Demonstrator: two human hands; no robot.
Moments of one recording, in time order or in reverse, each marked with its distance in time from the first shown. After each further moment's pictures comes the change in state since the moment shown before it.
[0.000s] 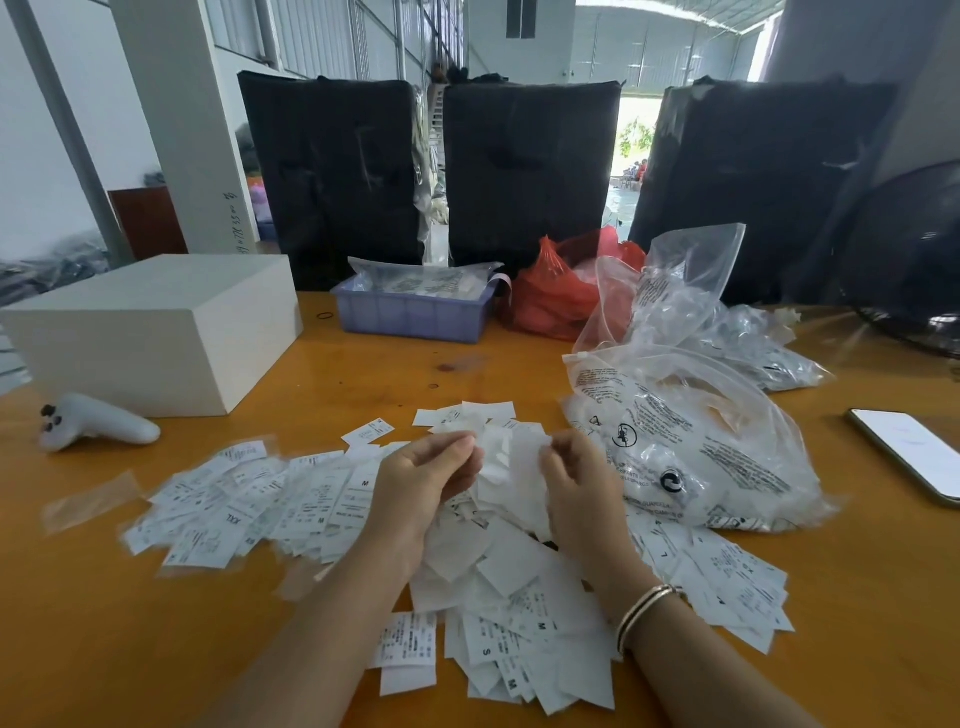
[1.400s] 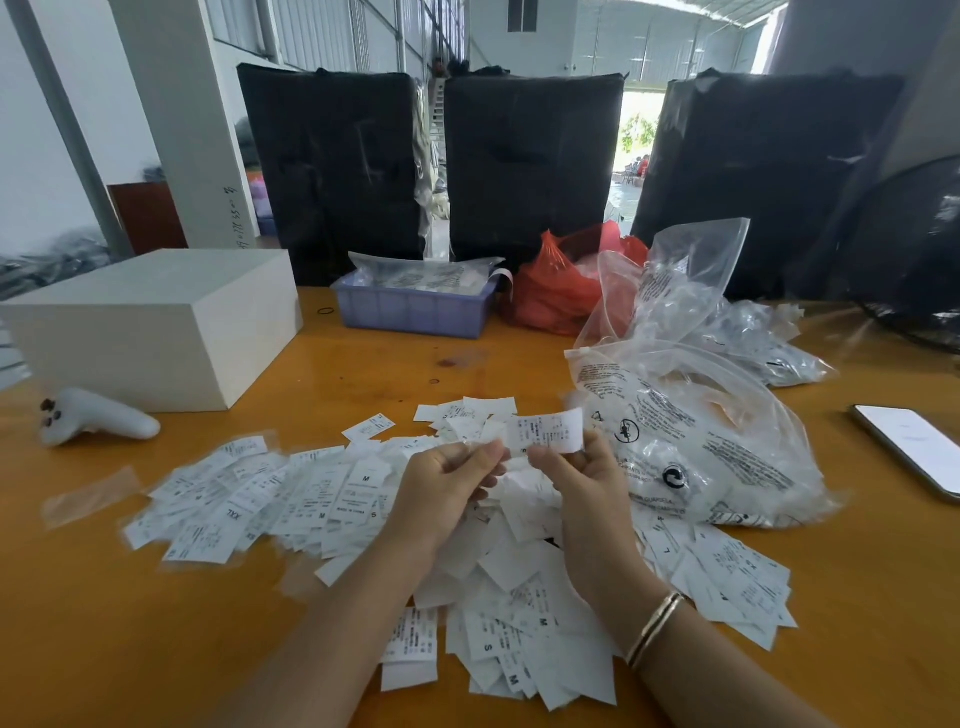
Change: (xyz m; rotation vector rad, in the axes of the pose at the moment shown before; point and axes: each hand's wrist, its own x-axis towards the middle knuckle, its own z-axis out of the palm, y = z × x) left_hand -0.010 -0.002 0.012 0.324 -0.118 0.106; right_hand -0.014 -0.012 -0.001 0.699 -0.062 0.223
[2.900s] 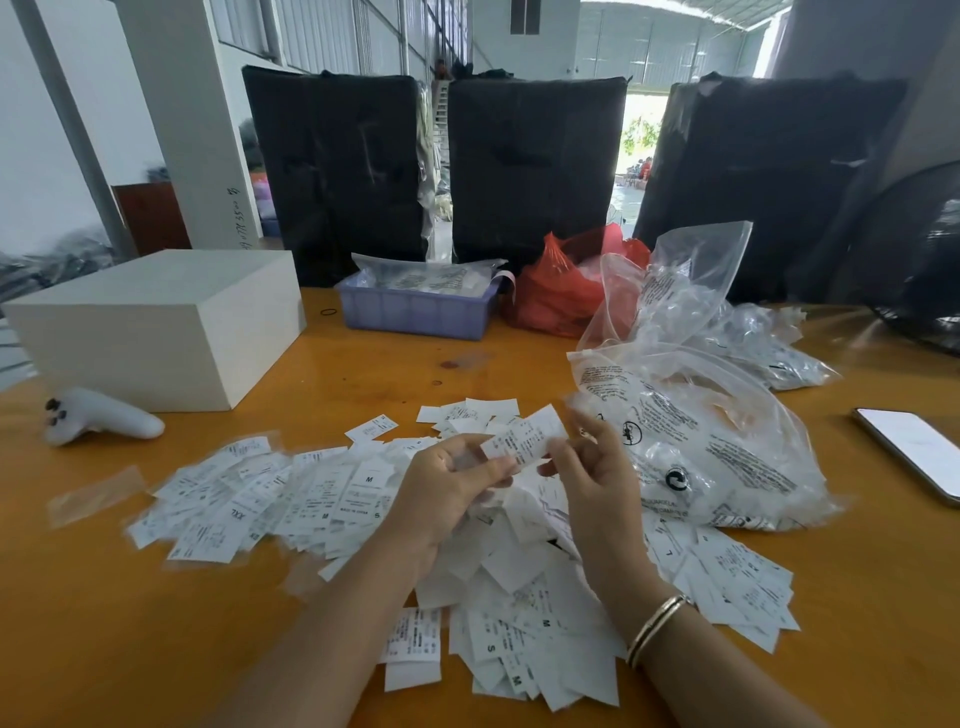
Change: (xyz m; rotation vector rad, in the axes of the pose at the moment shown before) left_hand 0.001 0.003 -0.004 -0.073 -0.101 -0.027; right_hand 0.006 0.003 -0.006 -0.299 0.066 -0.248
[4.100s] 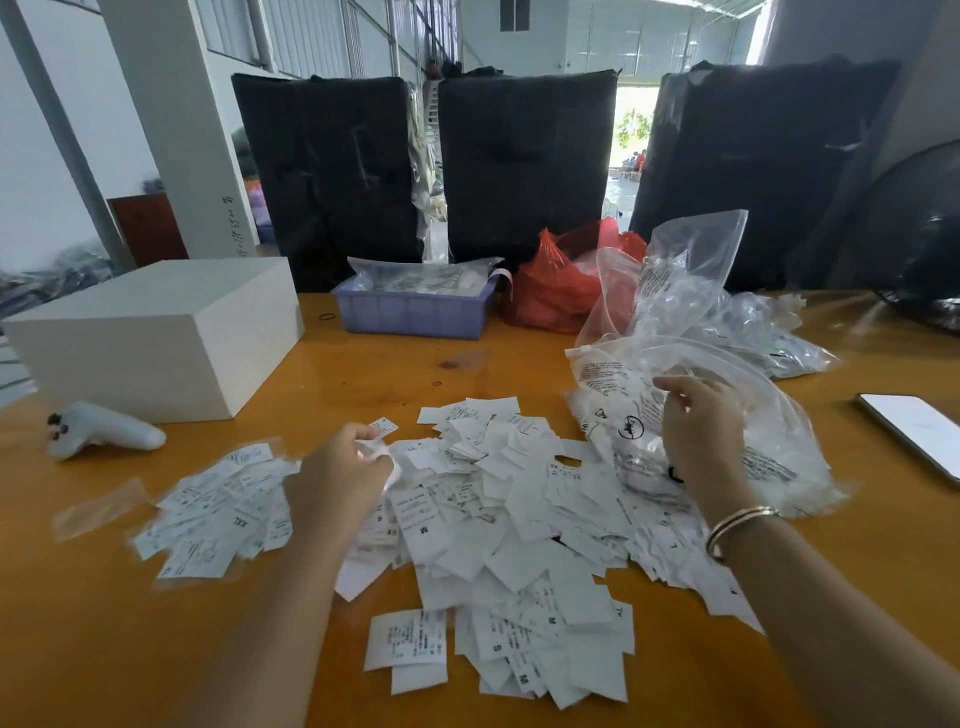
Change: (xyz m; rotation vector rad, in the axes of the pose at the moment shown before) left_hand 0.025 -0.008 -0.079 0.932 0.506 -0.029; right_hand 0.080 -0.005 -0.074 -0.746 0.279 -0.066
